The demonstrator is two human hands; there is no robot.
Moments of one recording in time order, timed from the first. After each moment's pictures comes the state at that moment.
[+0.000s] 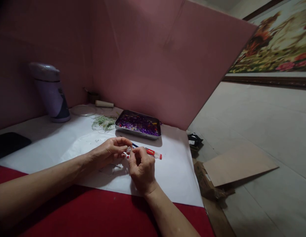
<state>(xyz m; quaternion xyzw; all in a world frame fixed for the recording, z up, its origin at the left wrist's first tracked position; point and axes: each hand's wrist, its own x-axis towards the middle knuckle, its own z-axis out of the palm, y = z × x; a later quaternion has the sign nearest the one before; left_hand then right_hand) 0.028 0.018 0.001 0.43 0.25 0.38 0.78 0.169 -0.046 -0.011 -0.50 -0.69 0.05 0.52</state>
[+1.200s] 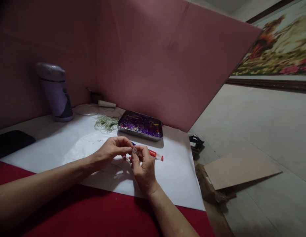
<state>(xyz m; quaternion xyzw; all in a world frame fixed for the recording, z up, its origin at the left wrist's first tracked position) 0.028 0.015 0.006 0.58 0.24 0.42 0.66 0.169 -0.042 -0.015 -0.46 -0.66 0.23 0.56</state>
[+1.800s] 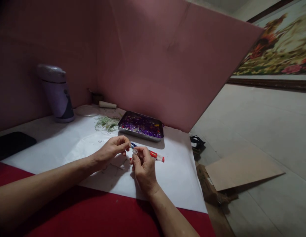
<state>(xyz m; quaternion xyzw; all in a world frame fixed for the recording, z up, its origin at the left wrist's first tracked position) 0.029 0.019 0.007 0.61 0.31 0.44 0.58 0.170 -0.038 -0.022 -0.46 -0.62 0.32 0.56</state>
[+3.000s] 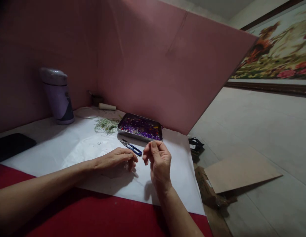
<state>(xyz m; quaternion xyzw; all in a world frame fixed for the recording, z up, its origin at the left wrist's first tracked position) 0.027 0.020 -0.001 0.72 0.22 0.24 0.61 0.185 -0.039 0.026 -0.34 -0.45 0.43 0.71</state>
